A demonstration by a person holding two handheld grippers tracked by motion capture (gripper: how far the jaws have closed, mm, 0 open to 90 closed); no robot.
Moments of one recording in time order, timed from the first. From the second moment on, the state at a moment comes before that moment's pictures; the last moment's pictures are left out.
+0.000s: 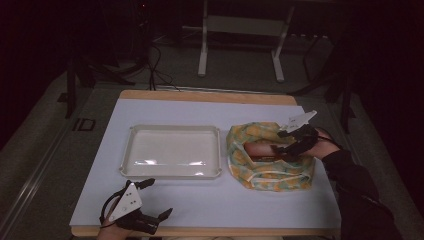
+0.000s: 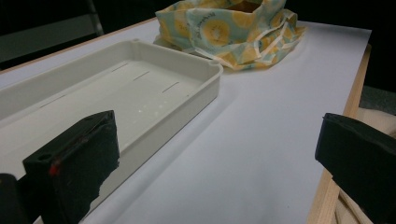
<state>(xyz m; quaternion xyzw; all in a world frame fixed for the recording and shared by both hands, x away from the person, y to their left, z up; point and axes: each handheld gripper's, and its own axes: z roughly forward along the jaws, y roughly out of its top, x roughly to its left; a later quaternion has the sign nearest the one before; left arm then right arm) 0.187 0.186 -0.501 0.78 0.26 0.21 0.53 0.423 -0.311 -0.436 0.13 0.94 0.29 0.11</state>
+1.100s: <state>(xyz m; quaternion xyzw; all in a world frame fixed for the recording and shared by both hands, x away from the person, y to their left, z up) 0.189 0.186 -0.501 0.78 0.26 0.20 0.52 0.429 -0.295 -0.455 0.08 0.97 0.19 0.09</state>
